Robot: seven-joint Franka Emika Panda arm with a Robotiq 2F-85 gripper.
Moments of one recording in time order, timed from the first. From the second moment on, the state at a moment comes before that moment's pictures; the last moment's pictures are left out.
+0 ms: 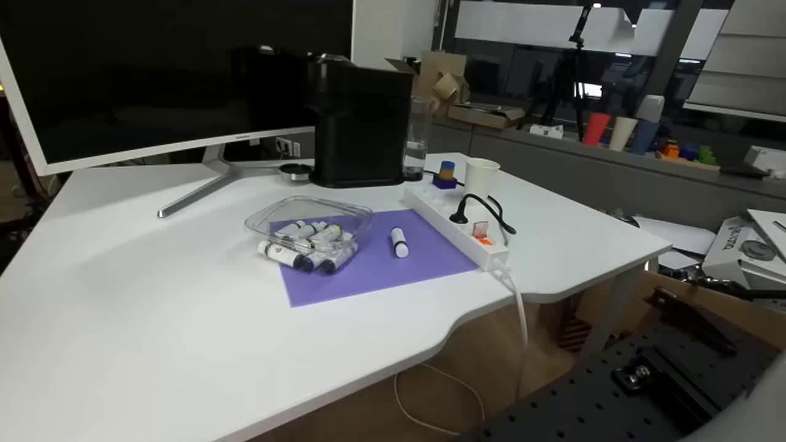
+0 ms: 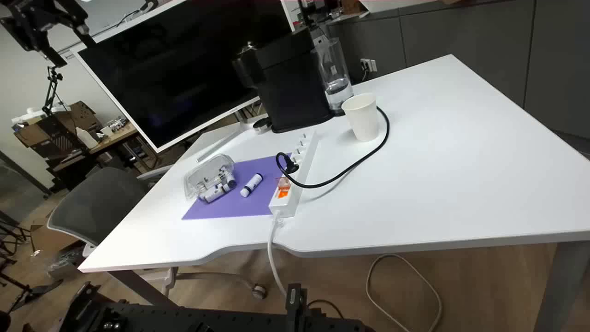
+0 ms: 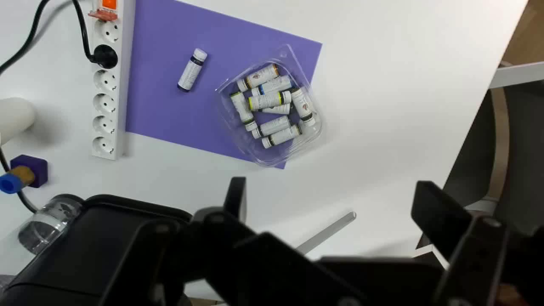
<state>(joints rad) 0.11 -0.33 0.16 -2.15 0.06 1.93 0.05</state>
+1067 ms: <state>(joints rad) 0.11 -0.30 0.18 -2.17 -0.10 1.97 0.04</state>
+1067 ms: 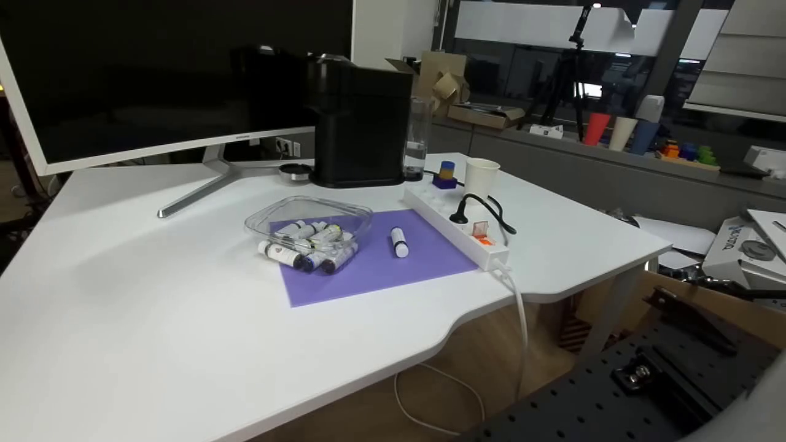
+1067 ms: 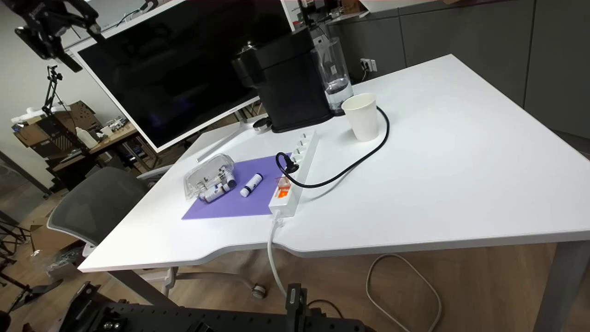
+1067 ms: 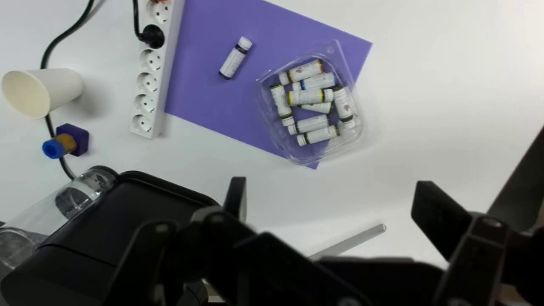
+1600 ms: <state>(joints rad) 0.13 -0.14 0.20 -2.30 -0.28 2.18 -0.09</state>
